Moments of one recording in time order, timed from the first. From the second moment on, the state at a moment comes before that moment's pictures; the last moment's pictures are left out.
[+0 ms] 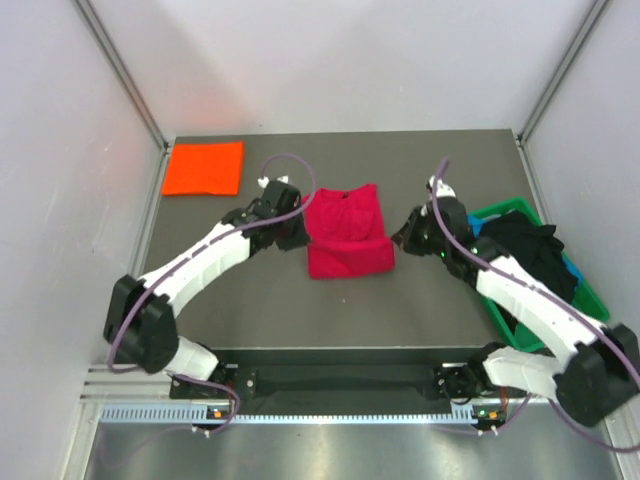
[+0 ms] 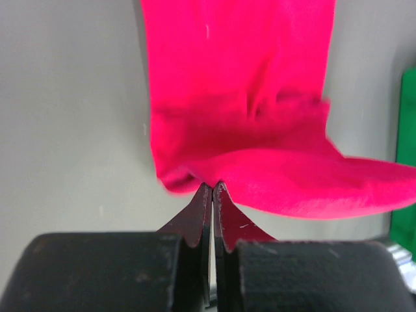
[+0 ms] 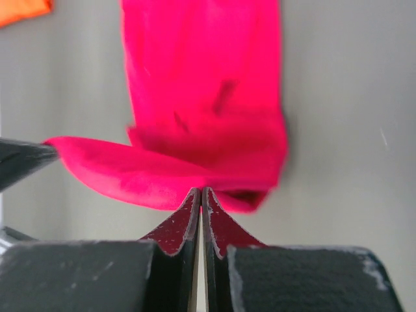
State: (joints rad) left arm -0.61 1.39 1.07 -0.53 -0.04 -0.80; right arm 0.53 1.05 0.77 -0.34 0.04 0.69
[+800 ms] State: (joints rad) left arm -0.31 2.12 1.75 -0.43 0.20 -0.62; right arm 0.28 1.91 1.37 0.03 -0.38 0.59
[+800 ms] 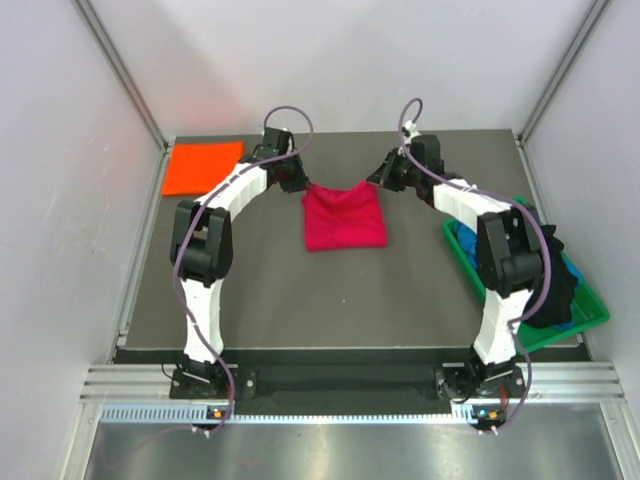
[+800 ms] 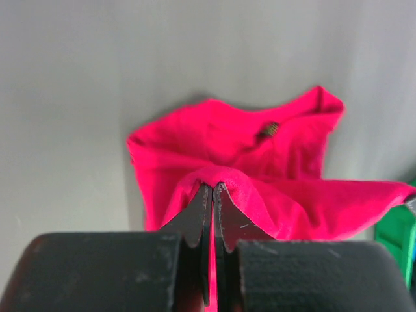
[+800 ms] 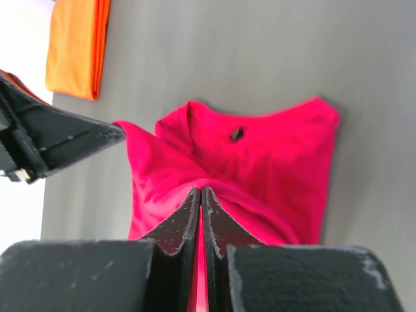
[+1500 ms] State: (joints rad) left arm -0.23 2.32 1.86 -0.32 0.23 -0.64; right arm 0.24 2.15 1.54 0.10 -0.36 0.61
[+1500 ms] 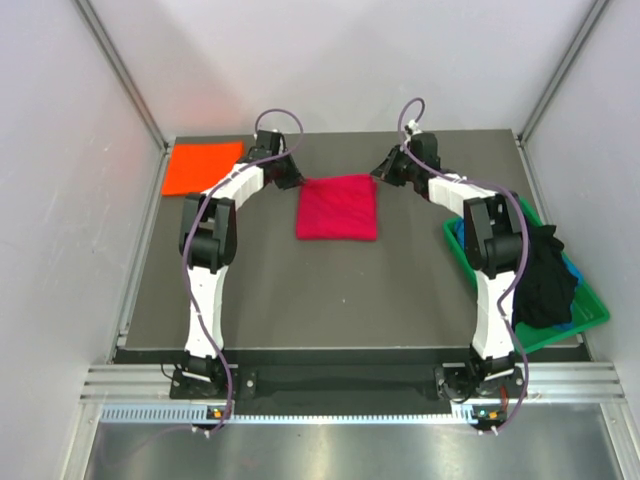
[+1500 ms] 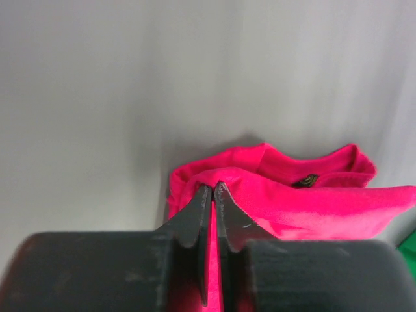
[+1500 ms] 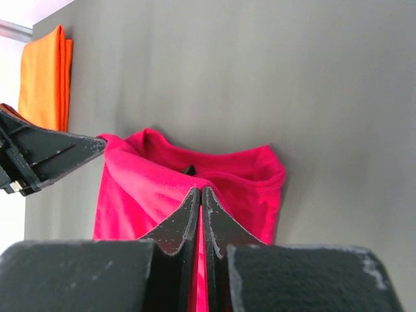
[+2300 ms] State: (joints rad) left arm -0.19 2.02 1.57 -0.25 0.31 -0.52; right arm 0.19 2.00 1.50 -0.10 -0.40 0.47
